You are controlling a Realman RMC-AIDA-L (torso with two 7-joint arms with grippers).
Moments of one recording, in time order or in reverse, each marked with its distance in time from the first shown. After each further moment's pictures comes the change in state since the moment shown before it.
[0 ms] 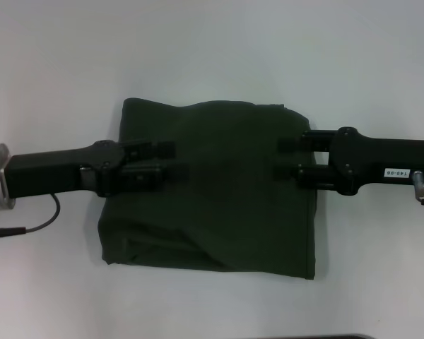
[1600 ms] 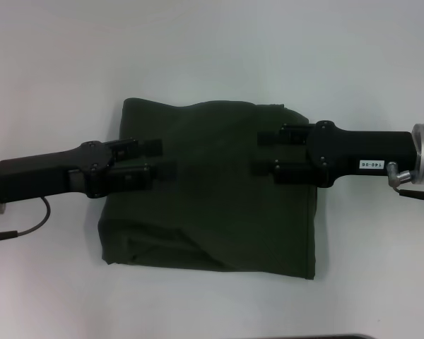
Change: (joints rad) left arm 0.028 0.003 -0.028 0.001 -0.001 -0.011 0.037; right arm 0.046 0.024 -0.022 0.005 -0.004 0.052 0.012
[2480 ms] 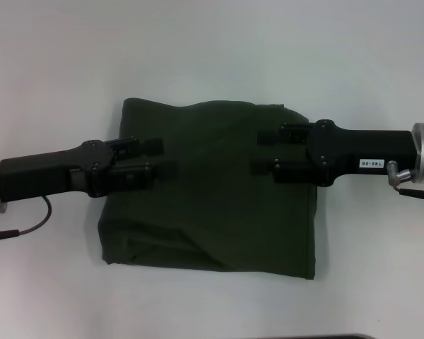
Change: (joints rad) left arm -0.003 -0.002 0.000 0.000 0.000 -0.003 0.004; right arm 0.002 0.000 0.002 0.000 0.000 -0.001 0.001
